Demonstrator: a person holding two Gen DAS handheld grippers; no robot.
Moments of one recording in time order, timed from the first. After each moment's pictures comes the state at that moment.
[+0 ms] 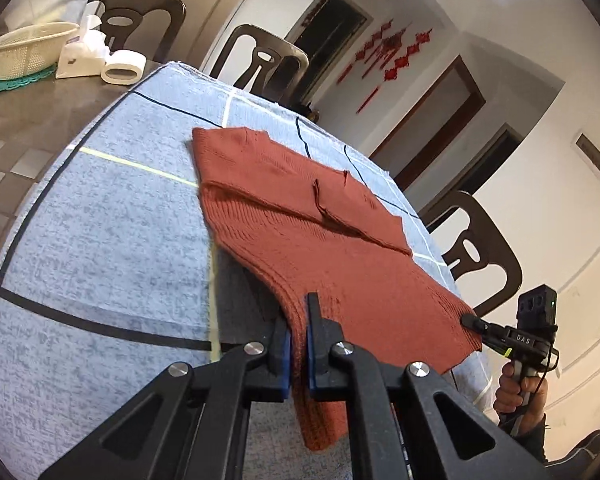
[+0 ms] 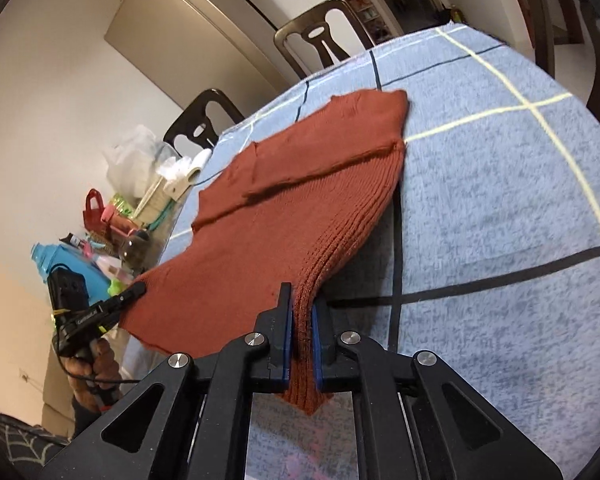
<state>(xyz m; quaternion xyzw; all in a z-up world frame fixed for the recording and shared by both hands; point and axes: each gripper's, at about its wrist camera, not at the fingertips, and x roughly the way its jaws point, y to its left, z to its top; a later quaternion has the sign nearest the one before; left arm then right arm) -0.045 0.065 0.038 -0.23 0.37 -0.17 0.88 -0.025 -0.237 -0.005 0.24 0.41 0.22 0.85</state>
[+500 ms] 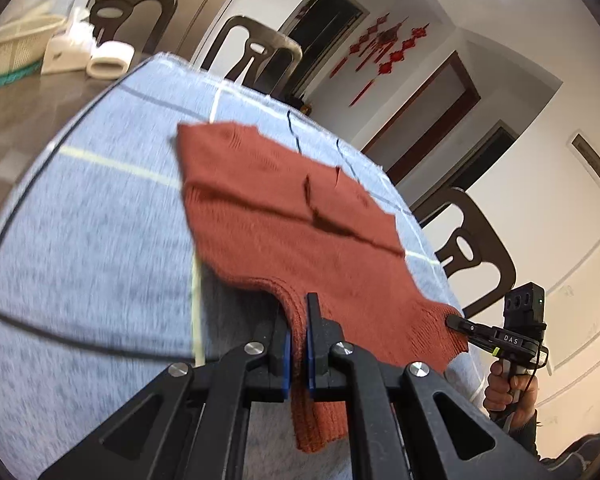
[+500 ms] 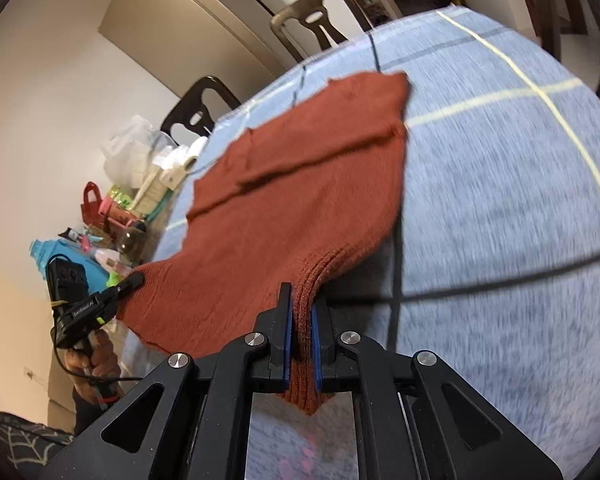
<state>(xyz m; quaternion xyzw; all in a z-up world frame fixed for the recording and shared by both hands) -0.026 0.061 0.044 -0.24 0.38 -0.19 0.87 -0.008 -0.235 -0.011 0.23 0.43 0.24 0.84</state>
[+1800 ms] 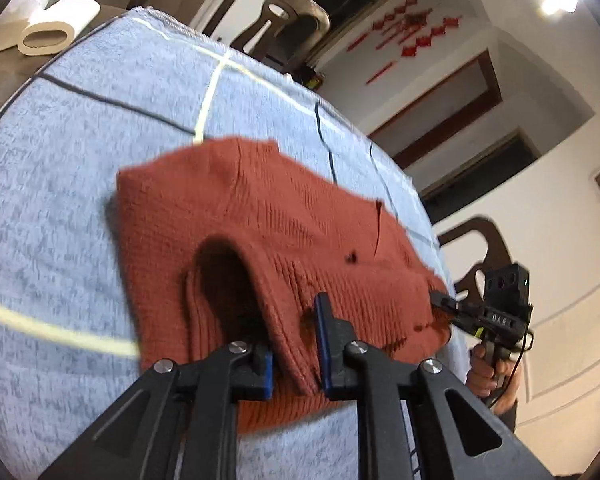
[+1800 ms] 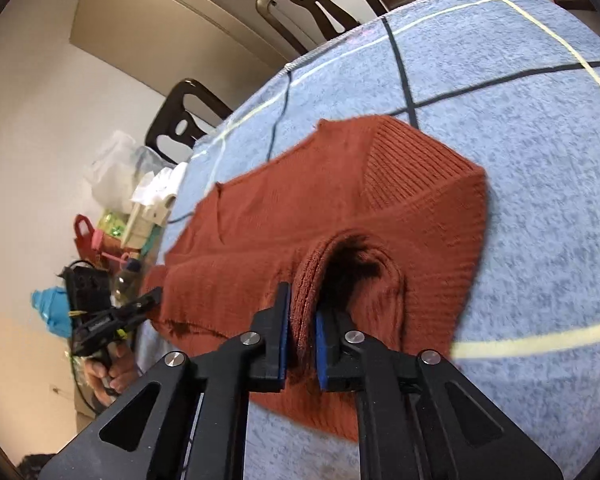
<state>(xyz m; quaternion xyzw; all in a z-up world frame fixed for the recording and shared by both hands) 0.143 0.062 0.011 -0.28 0.45 -0.20 0.83 0.179 -0.229 -0.027 0.27 0.48 0.27 0.79</state>
